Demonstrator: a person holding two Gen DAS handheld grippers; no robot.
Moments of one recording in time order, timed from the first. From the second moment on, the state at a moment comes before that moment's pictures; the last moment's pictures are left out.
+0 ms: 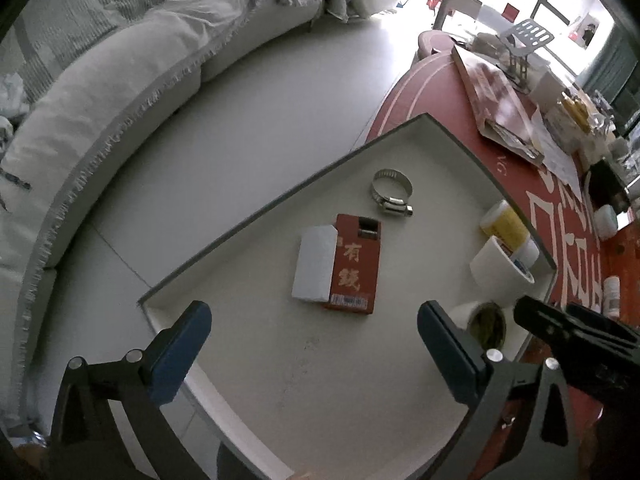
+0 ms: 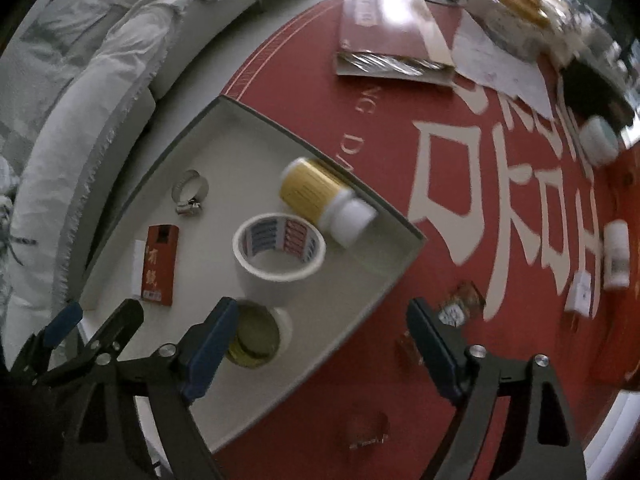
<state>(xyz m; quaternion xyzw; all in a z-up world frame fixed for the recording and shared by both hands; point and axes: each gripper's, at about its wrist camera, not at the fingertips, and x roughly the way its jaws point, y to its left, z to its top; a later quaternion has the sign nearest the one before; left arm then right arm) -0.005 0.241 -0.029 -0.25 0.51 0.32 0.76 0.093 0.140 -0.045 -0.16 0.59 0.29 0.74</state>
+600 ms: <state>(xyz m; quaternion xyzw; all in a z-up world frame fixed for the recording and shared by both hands) -0.030 0.212 -0.001 -0.21 0.50 0.32 0.78 0.050 0.115 -0.008 -0.14 0.55 0.31 0.76</state>
